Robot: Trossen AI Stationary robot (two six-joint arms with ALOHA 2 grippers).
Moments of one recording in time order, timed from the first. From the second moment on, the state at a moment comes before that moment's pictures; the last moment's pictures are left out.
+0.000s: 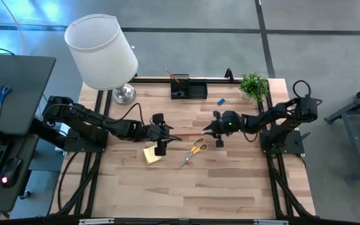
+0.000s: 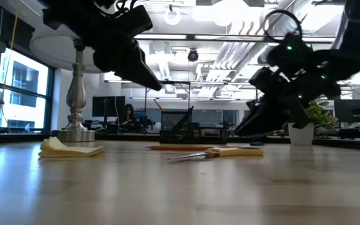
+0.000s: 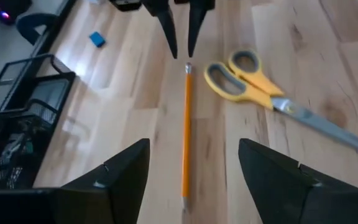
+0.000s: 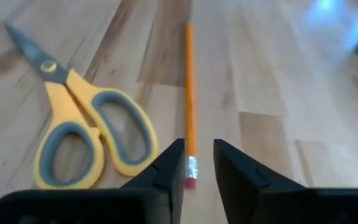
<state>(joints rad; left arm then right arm) -0.03 1.48 0.76 0.03 -0.36 0.08 -0.20 1.58 0.32 0.70 -0.16 -0.26</state>
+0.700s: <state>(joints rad) -0.03 1.48 0.76 0.10 -0.32 0.07 -0.18 1.84 0.28 1.06 -0.13 -0.16</state>
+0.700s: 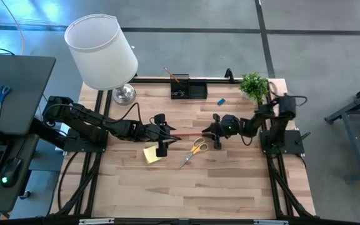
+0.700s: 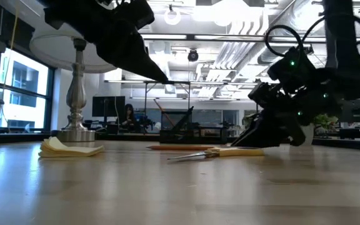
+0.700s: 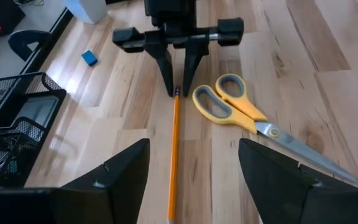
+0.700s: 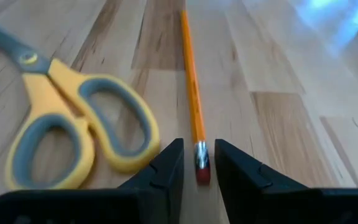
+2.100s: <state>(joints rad) -0.03 1.48 0.76 0.06 -0.48 0.22 -0.18 1.63 0.34 0.73 -0.09 0.01</state>
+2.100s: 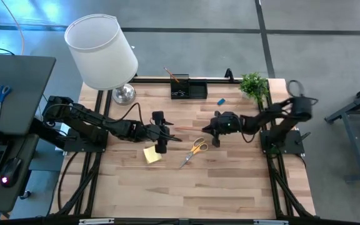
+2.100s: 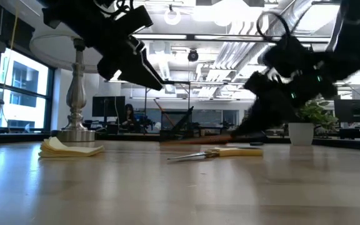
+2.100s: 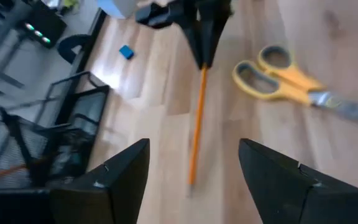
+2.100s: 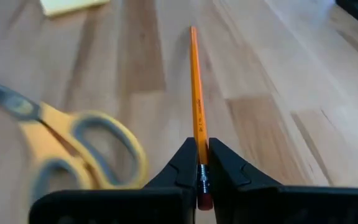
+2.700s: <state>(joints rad) -0.03 1.48 0.76 0.00 -0.49 0.31 -0.01 1.48 0.95 -0.25 0.10 0.01</state>
